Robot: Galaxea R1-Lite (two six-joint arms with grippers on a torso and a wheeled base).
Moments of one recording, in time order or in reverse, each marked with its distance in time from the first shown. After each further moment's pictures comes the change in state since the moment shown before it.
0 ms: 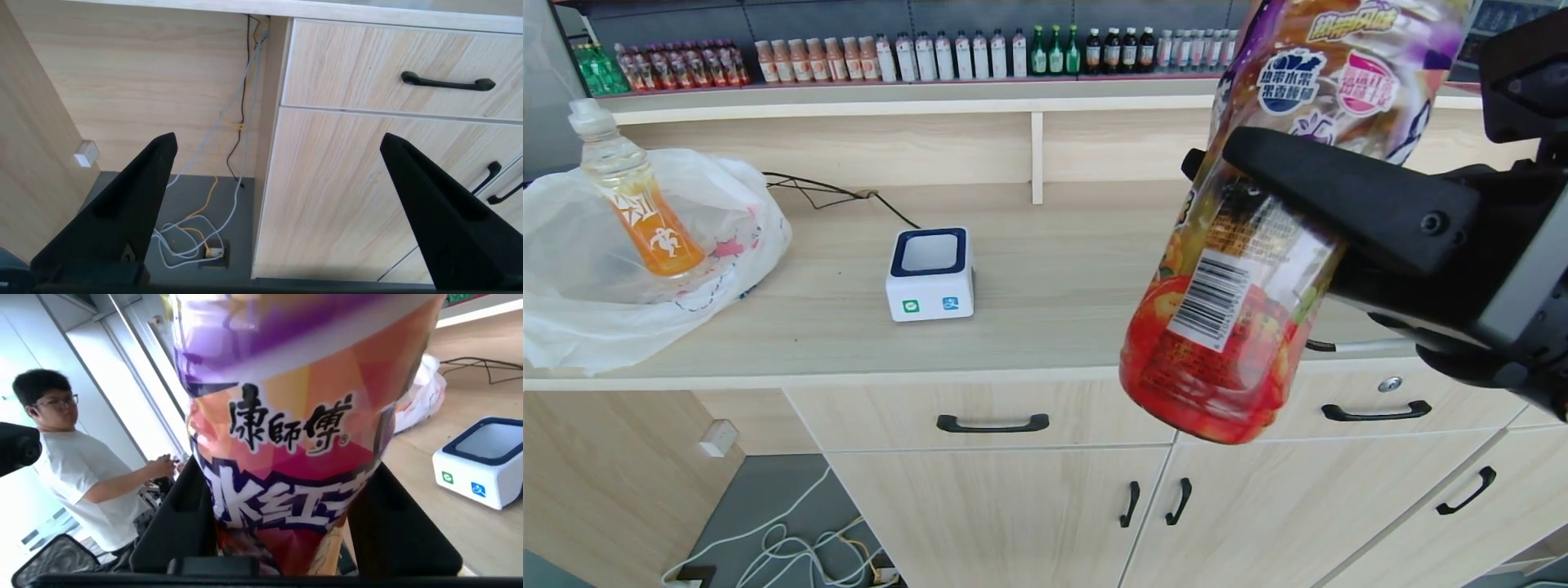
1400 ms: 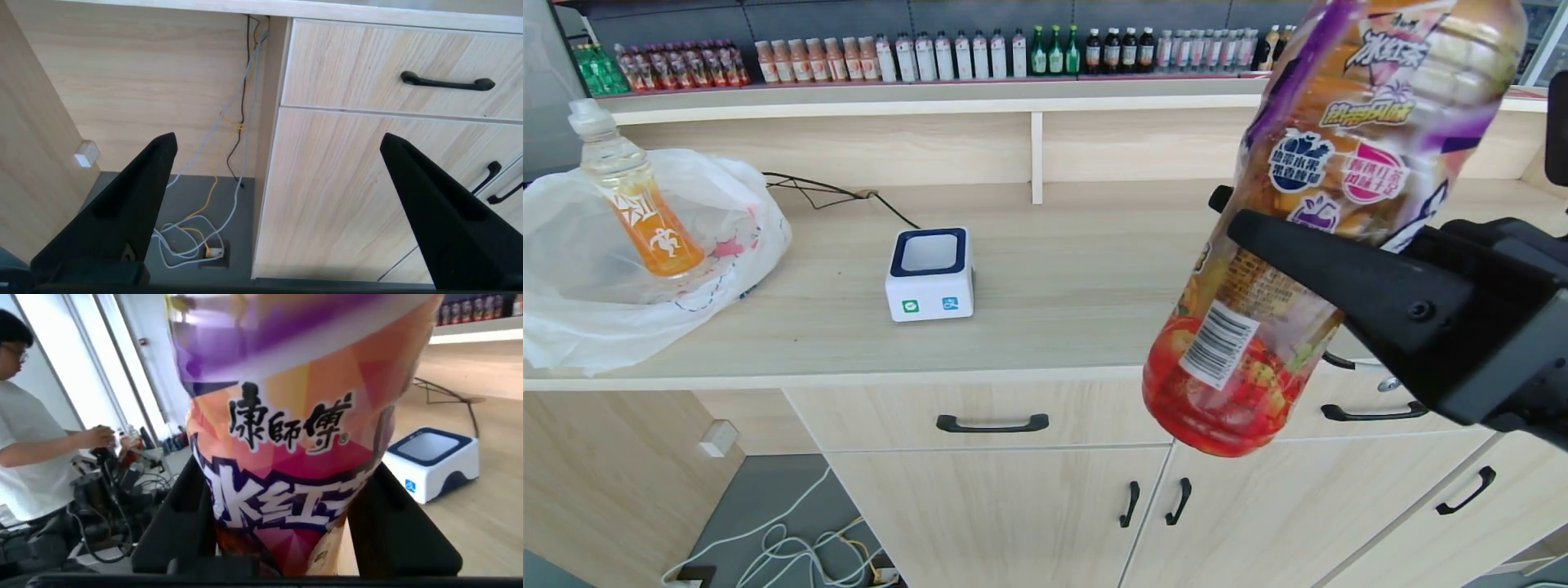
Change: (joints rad) left arm 0.000 0.000 0.000 0.000 0.000 0.000; right arm -0.007 -0.044 0.100 0.001 -0.048 -0.290
